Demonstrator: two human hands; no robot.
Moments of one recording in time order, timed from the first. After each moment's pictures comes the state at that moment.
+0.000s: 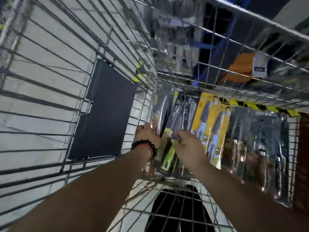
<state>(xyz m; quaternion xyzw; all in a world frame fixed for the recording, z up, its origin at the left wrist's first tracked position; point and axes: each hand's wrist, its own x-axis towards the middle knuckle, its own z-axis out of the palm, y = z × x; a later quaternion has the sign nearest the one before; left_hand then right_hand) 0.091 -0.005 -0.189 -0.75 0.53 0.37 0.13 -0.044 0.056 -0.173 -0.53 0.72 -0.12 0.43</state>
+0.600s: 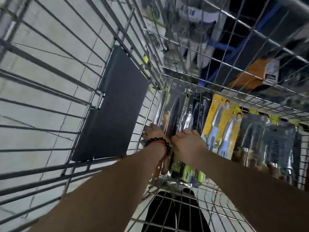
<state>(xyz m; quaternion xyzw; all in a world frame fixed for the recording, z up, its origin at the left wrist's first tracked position) 0.088 -0.015 -0.233 -0.79 0.43 0.41 0.16 -0.028 0.016 -0.203 -0.78 0.51 0.25 0.28</state>
